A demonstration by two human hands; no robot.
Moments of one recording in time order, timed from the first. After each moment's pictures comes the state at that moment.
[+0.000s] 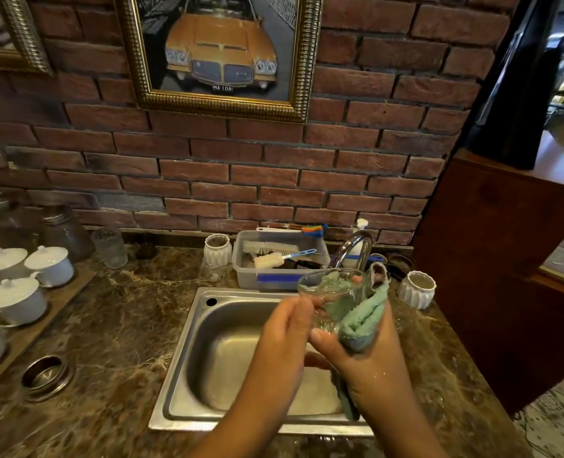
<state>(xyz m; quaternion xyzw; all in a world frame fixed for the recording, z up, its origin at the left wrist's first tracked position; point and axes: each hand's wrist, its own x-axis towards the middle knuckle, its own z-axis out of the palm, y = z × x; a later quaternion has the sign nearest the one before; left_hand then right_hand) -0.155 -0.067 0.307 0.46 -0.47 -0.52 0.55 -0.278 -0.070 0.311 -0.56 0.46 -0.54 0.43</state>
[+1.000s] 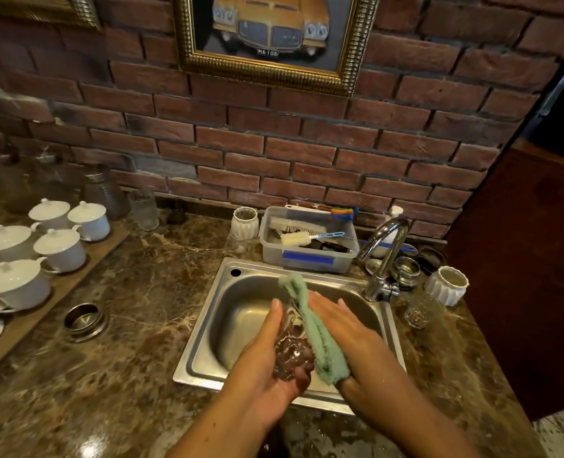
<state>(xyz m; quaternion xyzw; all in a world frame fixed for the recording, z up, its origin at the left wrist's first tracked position) -0.118 -0.052 0.266 0.42 -0.02 -0.73 0.53 -0.271 -0.082 0.279 -0.86 0.39 -0.21 0.23</state>
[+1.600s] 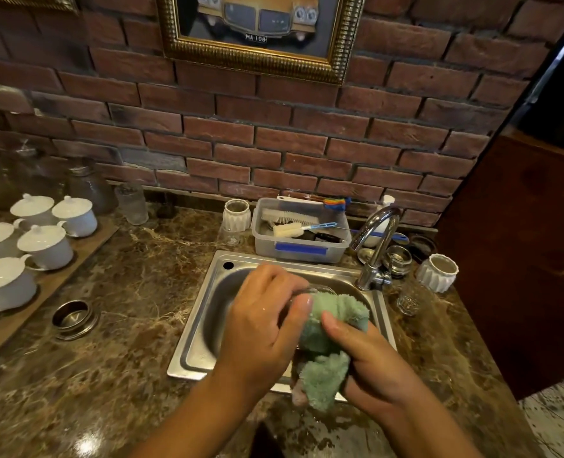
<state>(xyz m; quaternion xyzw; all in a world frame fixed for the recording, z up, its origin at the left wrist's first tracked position) -0.103 -0.063 0.272 0.50 -0.67 -0.09 0.54 -0.261 -0.072 0.280 -0.39 0.31 -0.38 0.78</state>
